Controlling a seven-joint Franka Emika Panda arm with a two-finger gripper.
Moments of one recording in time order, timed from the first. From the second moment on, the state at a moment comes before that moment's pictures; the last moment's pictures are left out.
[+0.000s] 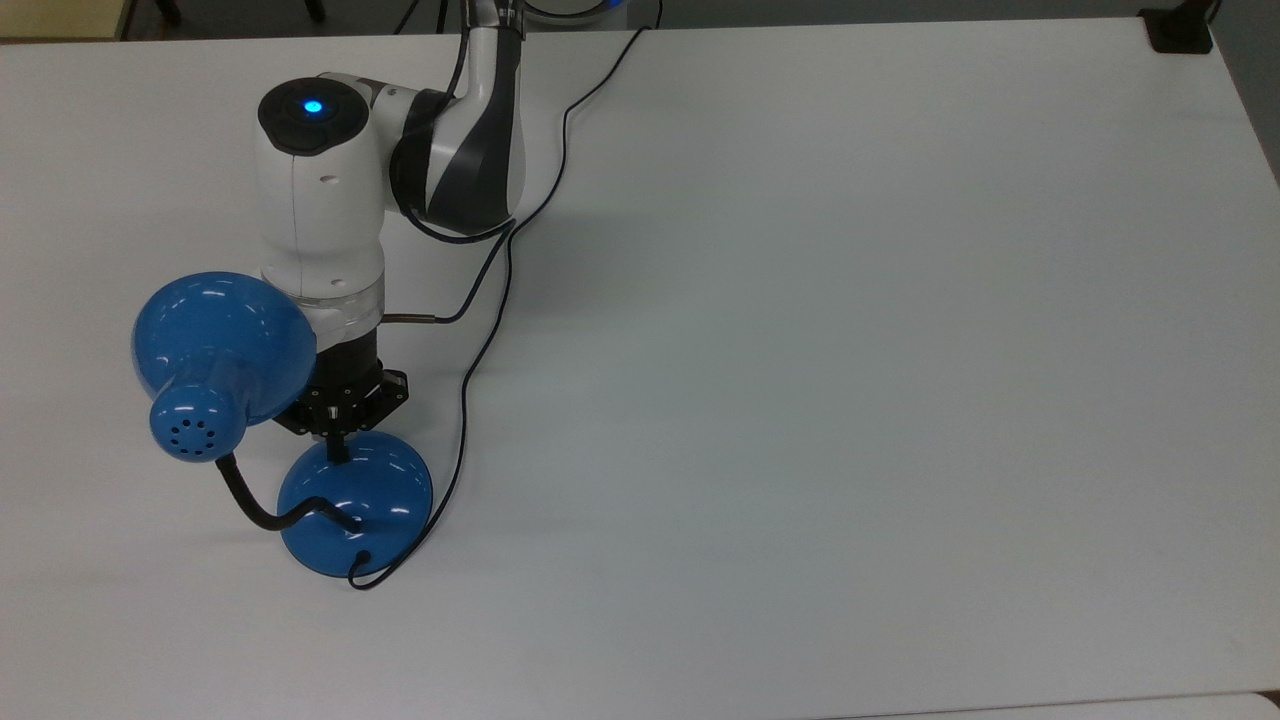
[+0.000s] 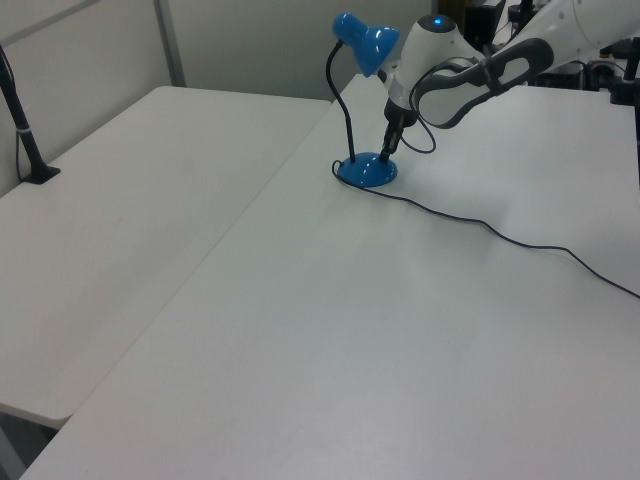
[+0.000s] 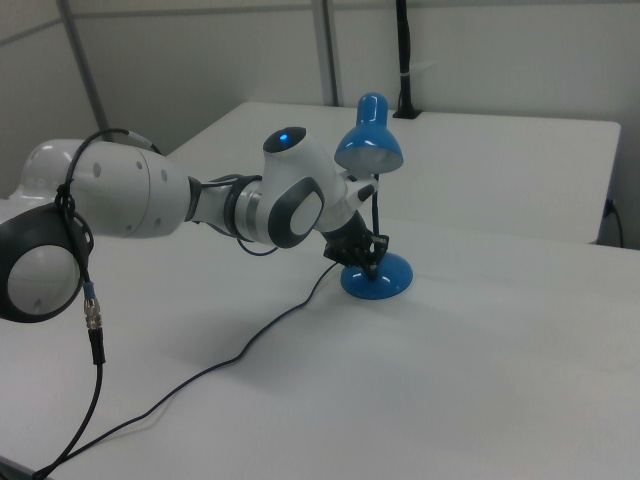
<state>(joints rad) -0.05 0.64 -0.15 -1.53 -0.05 2.56 -0.36</state>
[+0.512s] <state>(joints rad) -0.05 0.64 -0.15 -1.53 -0.05 2.56 -0.36</state>
